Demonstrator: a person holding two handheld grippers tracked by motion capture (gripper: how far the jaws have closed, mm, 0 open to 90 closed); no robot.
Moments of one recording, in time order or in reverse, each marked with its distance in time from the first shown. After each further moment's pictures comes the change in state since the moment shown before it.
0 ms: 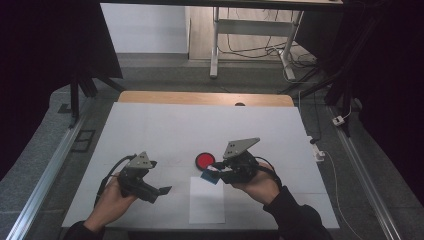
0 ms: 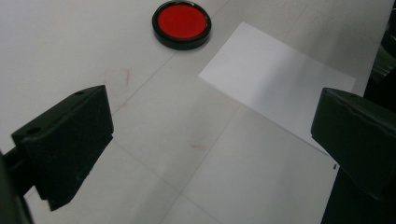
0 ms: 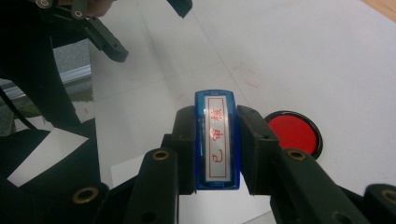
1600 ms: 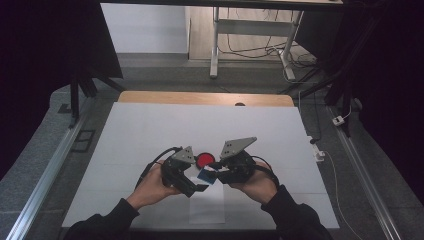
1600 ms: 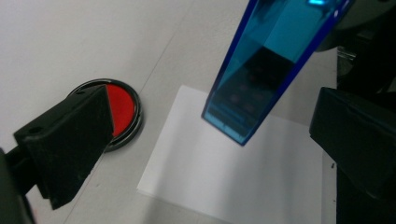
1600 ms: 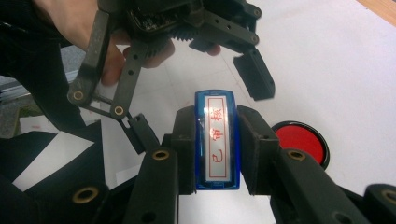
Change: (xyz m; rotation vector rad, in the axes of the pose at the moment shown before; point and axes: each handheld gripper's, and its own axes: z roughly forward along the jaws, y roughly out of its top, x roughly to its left) left arm -0.023 0.068 0.074 0.011 -0.197 0.196; right arm 0.003 0.007 0.003 -0.006 0.022 -0.023
